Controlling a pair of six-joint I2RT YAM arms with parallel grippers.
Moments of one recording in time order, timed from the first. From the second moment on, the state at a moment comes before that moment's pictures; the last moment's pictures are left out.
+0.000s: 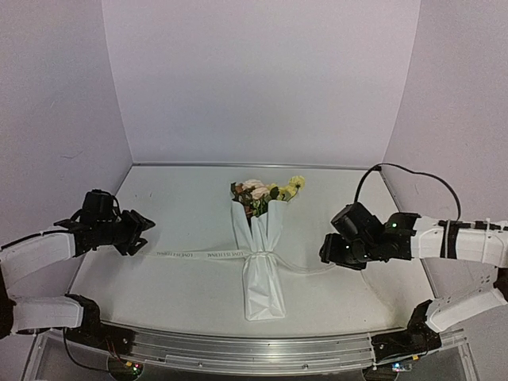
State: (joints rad) left arm -0.25 1.03 0.51 -0.19 0.26 -1.18; right arm 0.89 1.27 0.80 -0.55 0.29 0.96
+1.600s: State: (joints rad) left arm -0.87 1.95 0.56 0.99 -0.17 -2.02; right arm 1.13 1.82 1.01 -0.32 0.56 0.30
